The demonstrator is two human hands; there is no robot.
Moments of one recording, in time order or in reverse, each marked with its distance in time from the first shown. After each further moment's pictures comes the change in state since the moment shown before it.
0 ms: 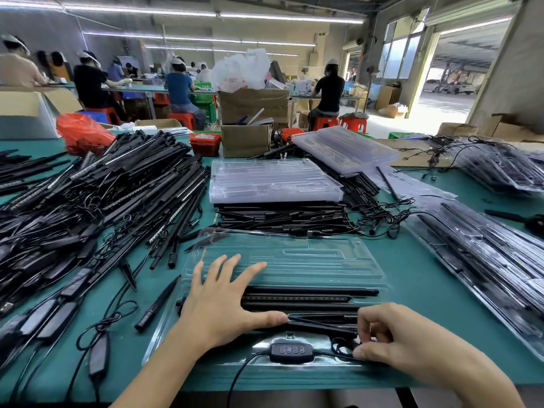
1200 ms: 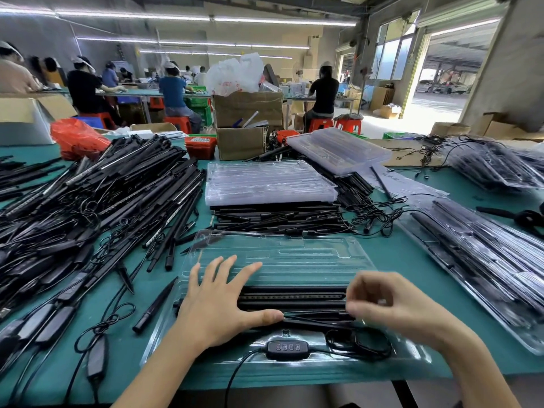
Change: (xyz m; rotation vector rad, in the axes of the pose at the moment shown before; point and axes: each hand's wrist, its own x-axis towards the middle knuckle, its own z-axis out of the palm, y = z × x) left_hand 0.002 -0.004 0.006 0.032 0.025 0.005; right_hand 0.013 0.000 -0.015 0.460 0.125 -0.178
